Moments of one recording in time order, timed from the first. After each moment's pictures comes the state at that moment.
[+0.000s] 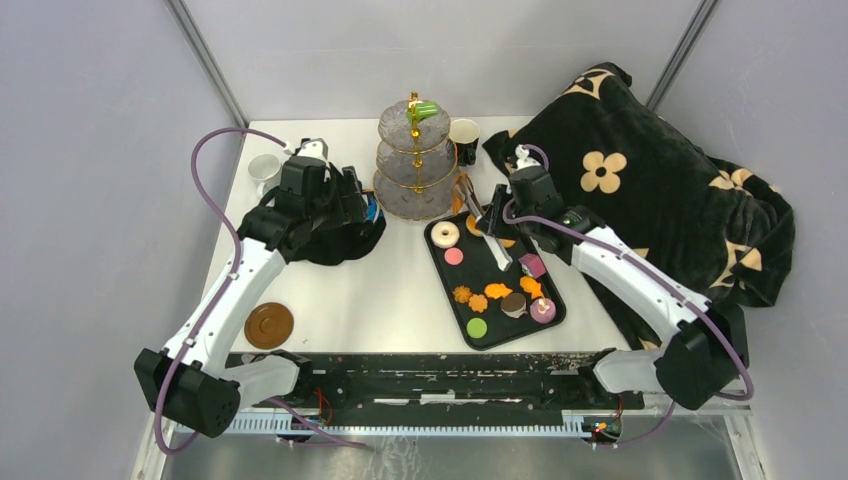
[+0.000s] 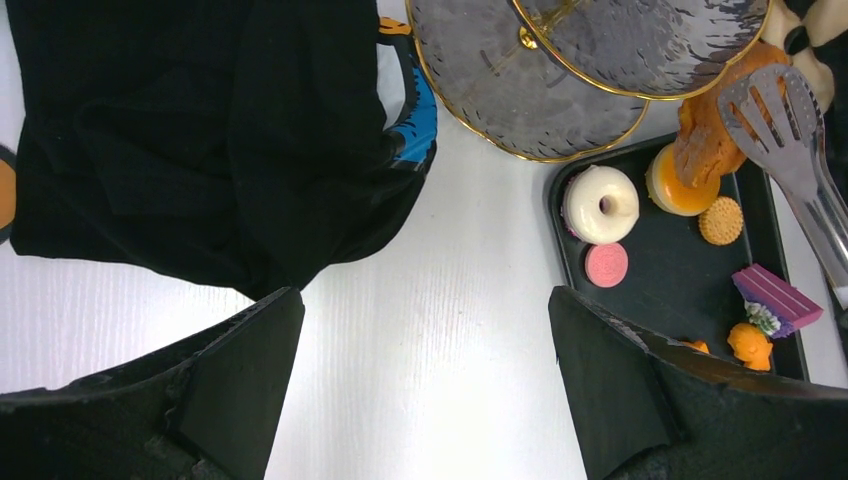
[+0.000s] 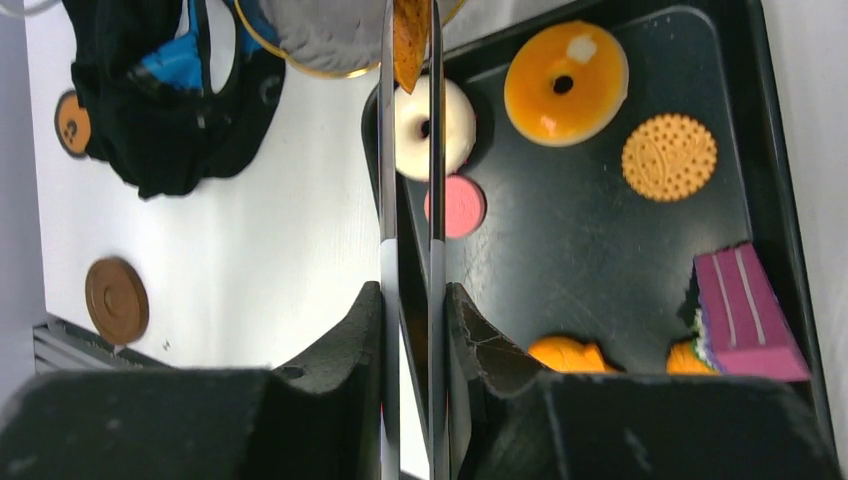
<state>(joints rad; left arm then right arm) -0.34 1.16 1.16 -0.67 -0.15 -0.43 0.57 1.30 1.08 -0.48 0.02 0.62</state>
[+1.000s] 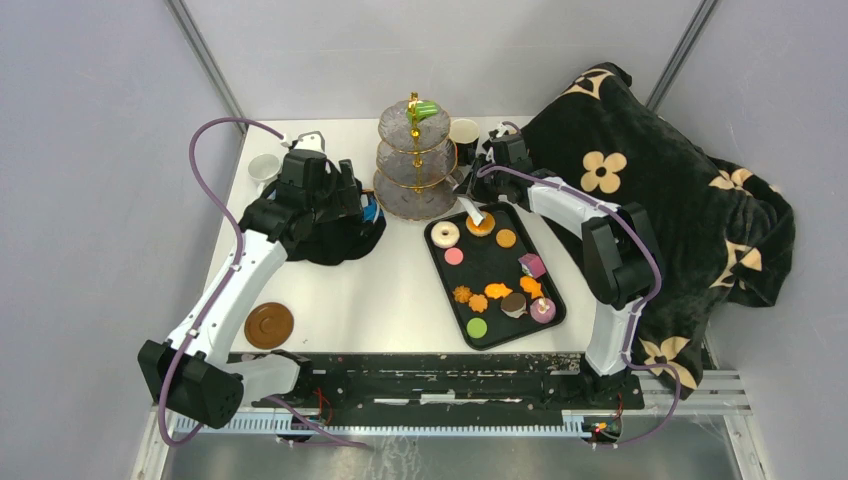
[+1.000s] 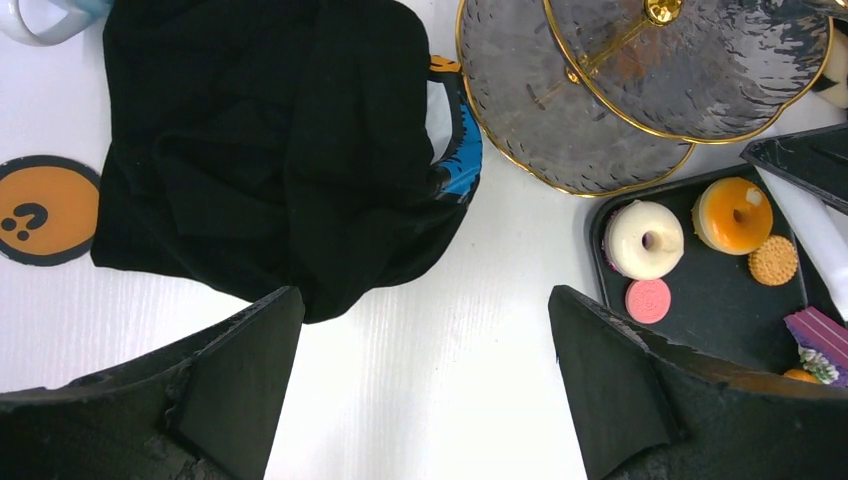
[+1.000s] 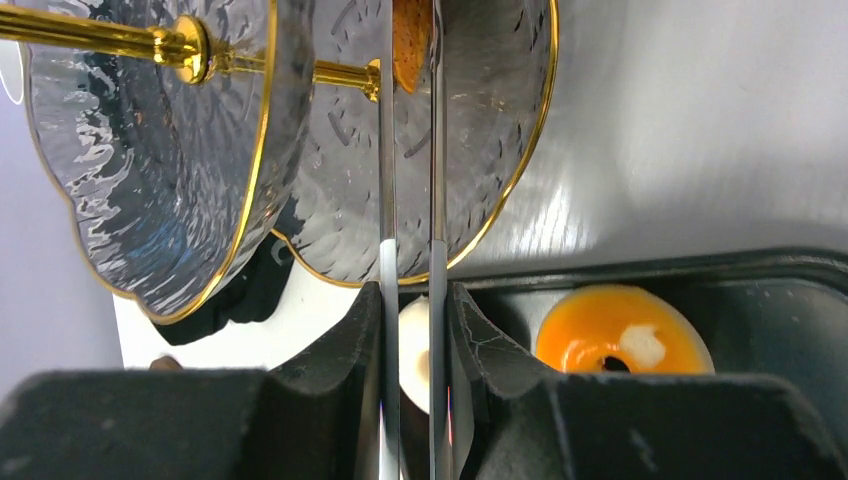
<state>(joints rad) -0.33 1.21 1.20 -0.68 -0.24 -0.39 0.41 1.89 1.35 -0.15 -0.23 0.66</state>
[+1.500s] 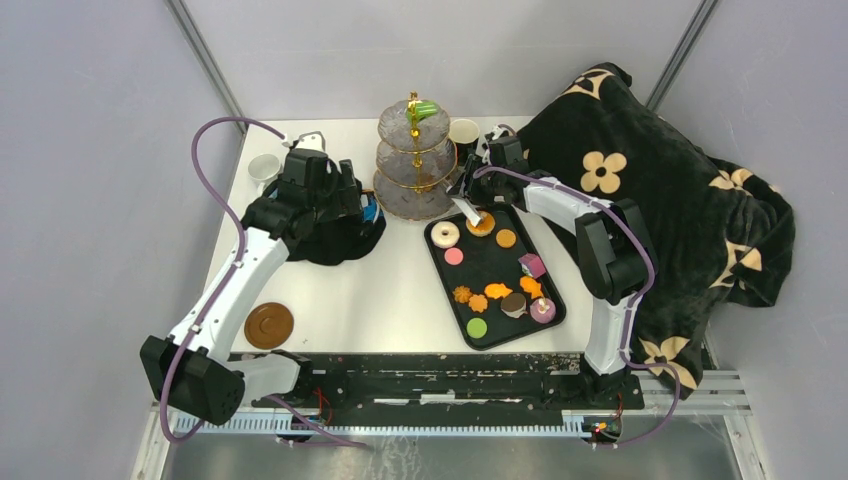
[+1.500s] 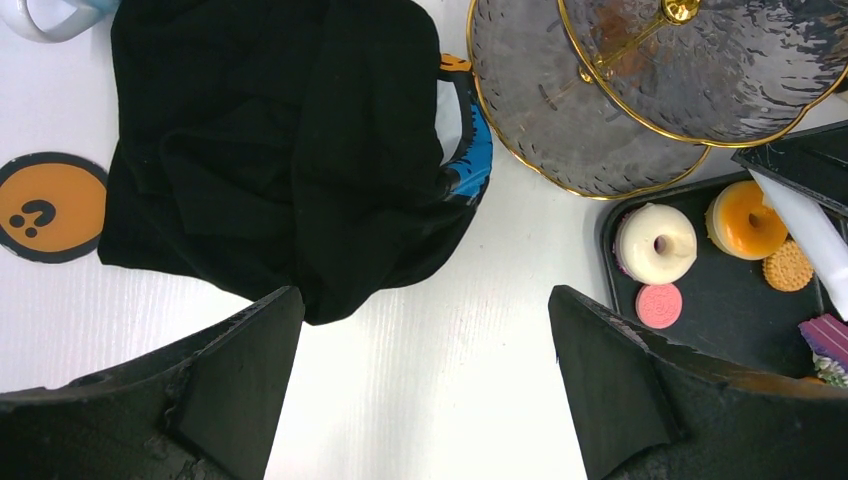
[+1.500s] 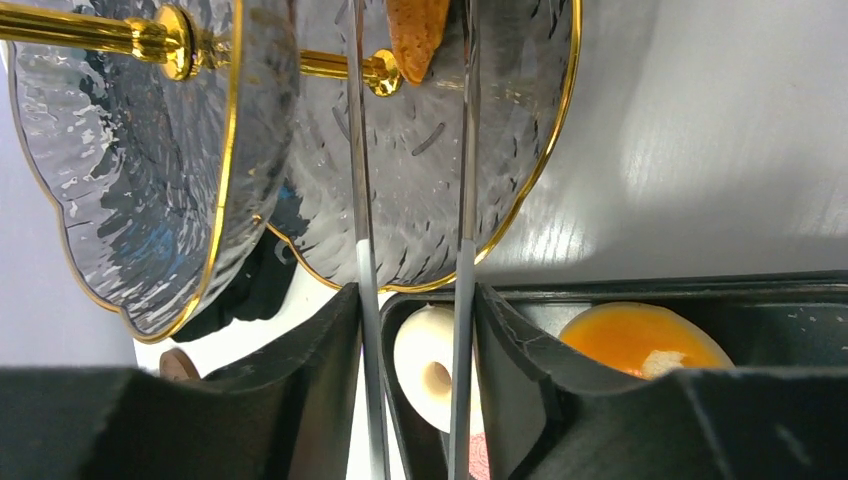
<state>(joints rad) -0.33 1.22 1.20 -0.67 -0.25 -0.39 0.40 1.96 1.37 -0.10 -0.28 0.69</state>
